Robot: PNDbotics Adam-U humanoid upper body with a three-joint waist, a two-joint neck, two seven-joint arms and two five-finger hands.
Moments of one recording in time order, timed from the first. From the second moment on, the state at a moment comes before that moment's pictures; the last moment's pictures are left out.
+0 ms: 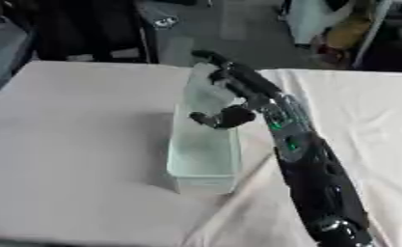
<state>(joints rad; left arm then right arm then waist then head) -0.35 0.40 0.07 -1.99 -0.21 -0.15 -0.13 -0.72 -0.08 0.10 -1.12 0.78 -0.51 0.43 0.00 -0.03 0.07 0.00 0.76</state>
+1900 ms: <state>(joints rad) -0.35 0.40 0.07 -1.99 -0.21 -0.15 -0.13 -0.71 -0.10 0.13 -1.20 0.78 -0.46 0.62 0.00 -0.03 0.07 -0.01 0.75</state>
